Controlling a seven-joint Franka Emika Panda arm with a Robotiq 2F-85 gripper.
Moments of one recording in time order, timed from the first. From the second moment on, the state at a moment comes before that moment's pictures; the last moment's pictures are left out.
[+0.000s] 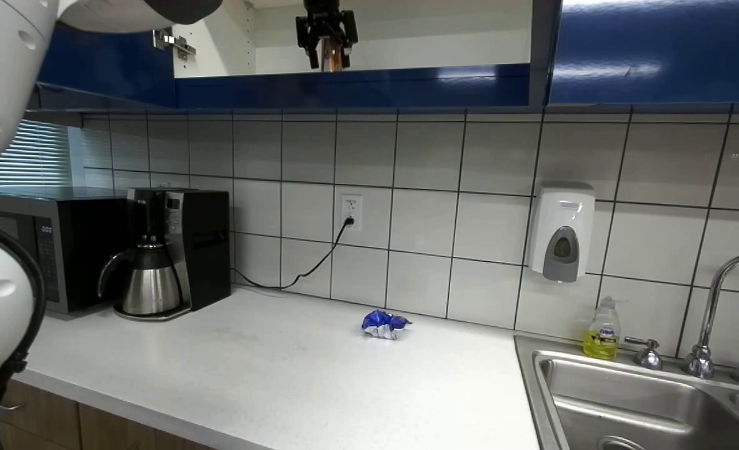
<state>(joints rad) -0.04 0.34 -0.01 -0.69 -0.01 1.45 0.21</state>
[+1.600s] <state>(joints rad) -0.07 -0.19 -0.06 -1.57 0.06 1.70 -0.05</state>
